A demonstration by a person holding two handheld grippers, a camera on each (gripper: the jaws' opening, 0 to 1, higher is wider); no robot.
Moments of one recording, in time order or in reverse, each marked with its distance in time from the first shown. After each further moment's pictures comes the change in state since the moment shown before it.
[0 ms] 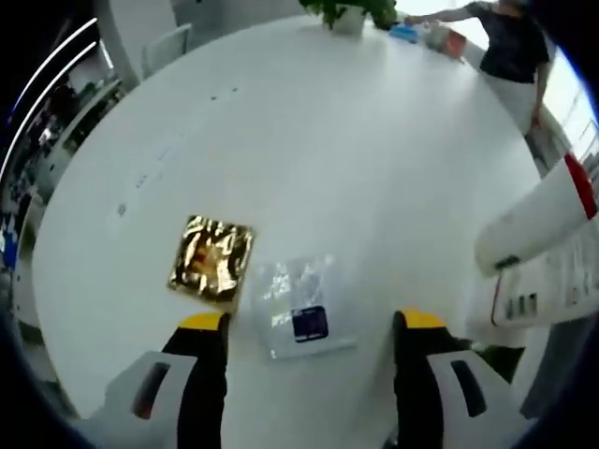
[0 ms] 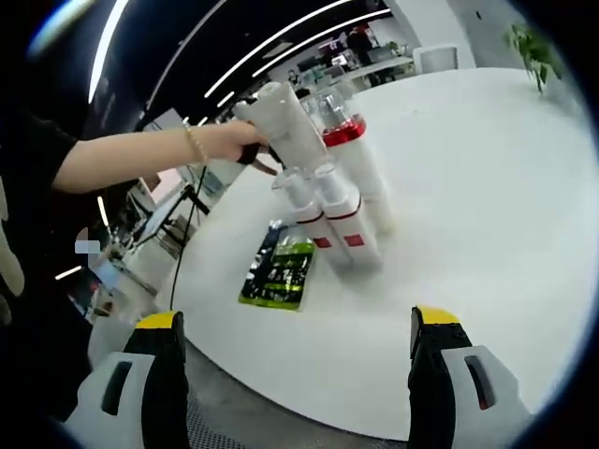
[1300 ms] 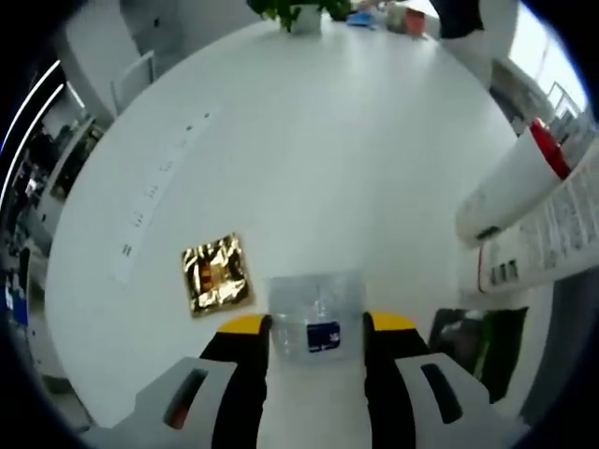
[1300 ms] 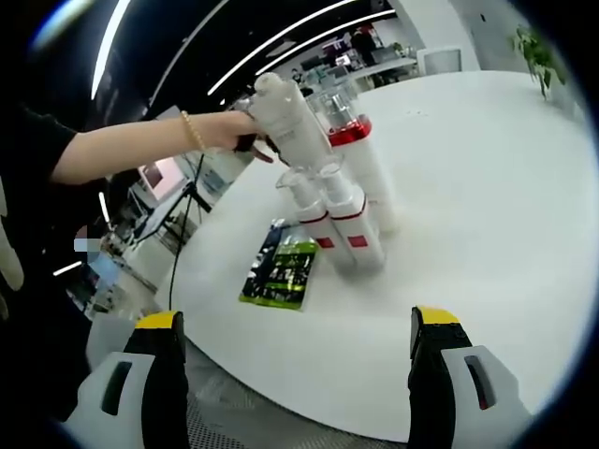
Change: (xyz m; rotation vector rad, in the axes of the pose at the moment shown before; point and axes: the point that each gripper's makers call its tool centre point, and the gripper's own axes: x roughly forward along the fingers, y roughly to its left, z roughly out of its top) left arm -0.021 -0.001 0.008 0.202 -0.001 -0.018; right arm 0.003 0.000 0.000 -0.021 0.001 0.007
